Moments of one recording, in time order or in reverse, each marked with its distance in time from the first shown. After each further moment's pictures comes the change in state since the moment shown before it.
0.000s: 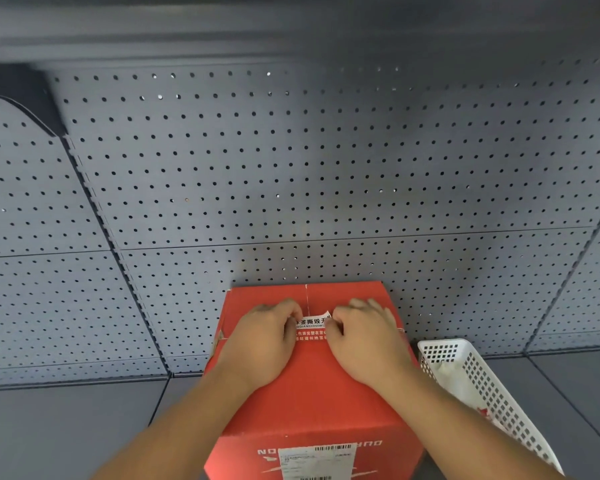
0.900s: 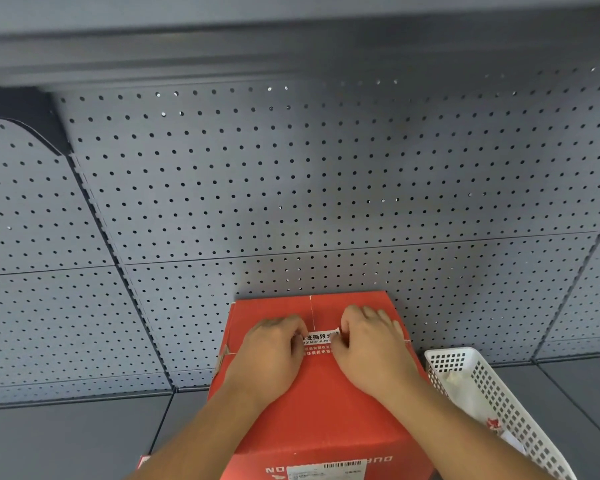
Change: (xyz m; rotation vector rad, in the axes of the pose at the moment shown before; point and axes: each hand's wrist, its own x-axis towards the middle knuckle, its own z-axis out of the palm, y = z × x) left_hand 0.001 -0.002 0.005 0.033 -0.003 -0.031; right_hand 0.002 0.001 0.004 0.016 0.035 0.063
